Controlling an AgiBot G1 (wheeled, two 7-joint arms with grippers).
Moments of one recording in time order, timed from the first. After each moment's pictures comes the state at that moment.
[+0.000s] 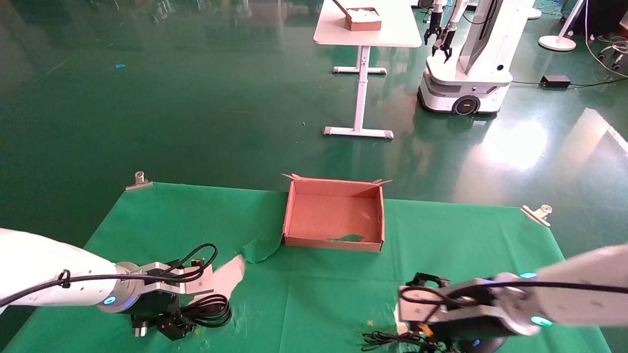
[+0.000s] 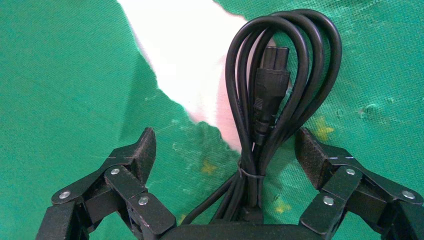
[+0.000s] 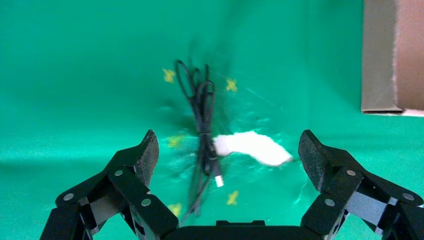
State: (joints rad) left arm -1.45 1.03 0.83 -0.93 2.19 1.19 -0.45; right arm 1.38 -0.91 -0.71 1.18 -1.84 -1.34 0.30
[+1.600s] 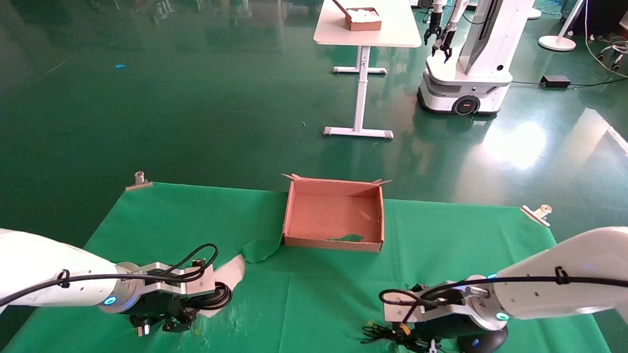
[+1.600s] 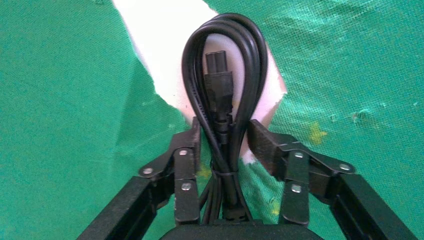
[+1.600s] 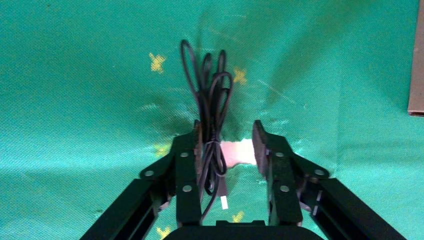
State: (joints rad) left arm -1.45 1.03 0.83 -0.93 2.19 1.19 -0.44; right arm 1.41 -1.05 -0.77 0.97 -1.94 -1.29 0.21
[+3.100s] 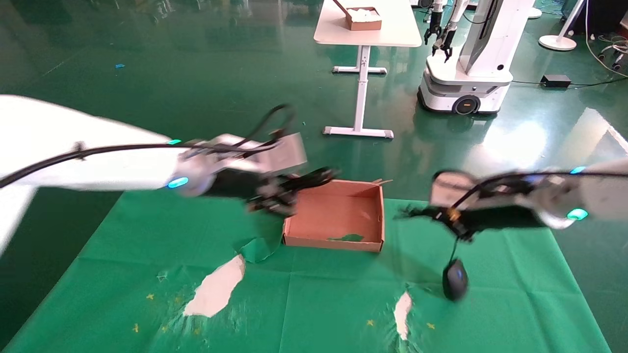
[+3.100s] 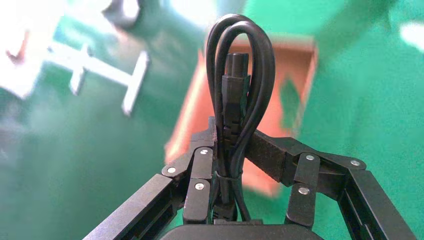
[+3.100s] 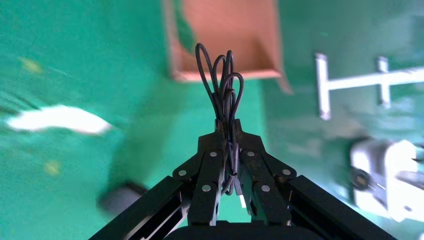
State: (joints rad) left arm -1.68 1.24 0.73 -0.93 2.01 1.08 -0.37; right arm 1.63 -0.89 -0.66 1.07 -1.96 -1.26 0.27
